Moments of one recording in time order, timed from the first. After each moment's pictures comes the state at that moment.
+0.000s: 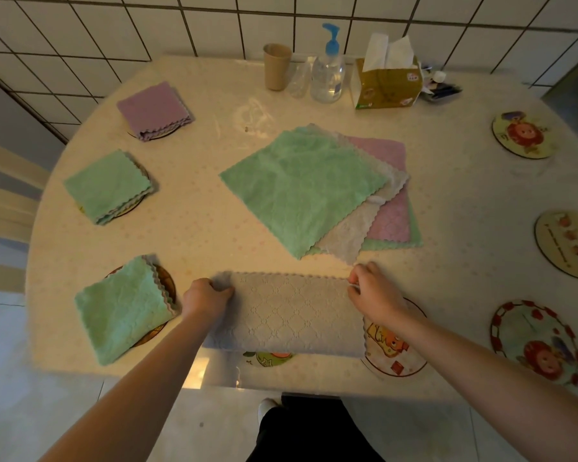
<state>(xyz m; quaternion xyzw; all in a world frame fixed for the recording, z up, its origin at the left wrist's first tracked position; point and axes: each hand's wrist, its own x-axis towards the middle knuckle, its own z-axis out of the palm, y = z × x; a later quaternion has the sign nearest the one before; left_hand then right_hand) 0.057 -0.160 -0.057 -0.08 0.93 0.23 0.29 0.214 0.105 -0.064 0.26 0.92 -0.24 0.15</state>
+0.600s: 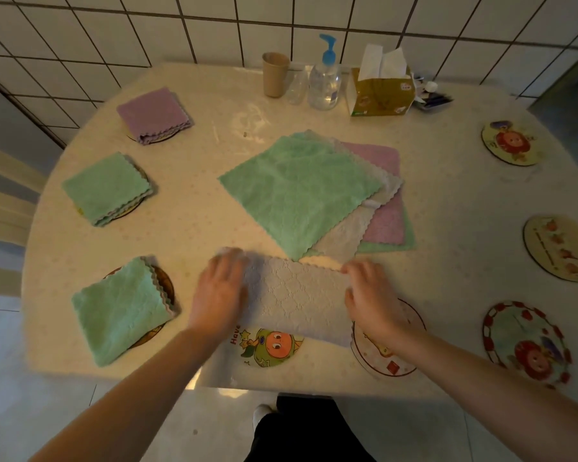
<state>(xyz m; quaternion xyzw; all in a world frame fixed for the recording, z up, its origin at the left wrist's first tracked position) 0.078 -0.155 -0.039 0.37 0.92 0.14 0.03 0.227 0.083 -0.044 0.18 0.97 -0.16 -0.02</state>
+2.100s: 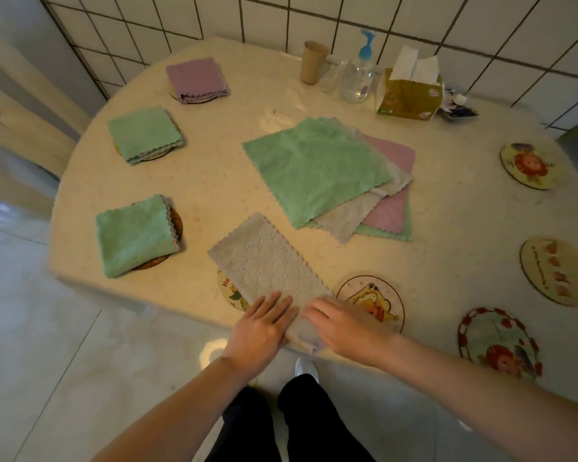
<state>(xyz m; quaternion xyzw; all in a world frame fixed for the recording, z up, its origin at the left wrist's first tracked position) 0.242 -0.147 -0.076 0.44 0.88 0.07 0.15 0.296 0.054 -0.014 -0.22 0.96 -0.10 0.14</state>
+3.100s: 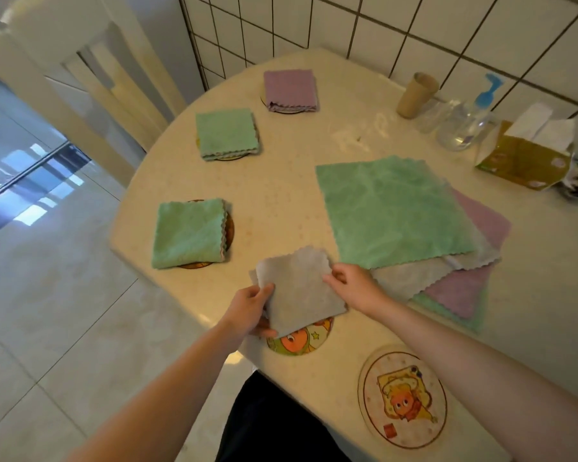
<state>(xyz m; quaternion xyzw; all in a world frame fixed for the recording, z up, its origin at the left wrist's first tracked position) 0.144 -0.161 -0.037 -0.29 0.67 0.59 0.35 0.110 0.059 -0.061 0.04 0.90 -0.35 0.26</state>
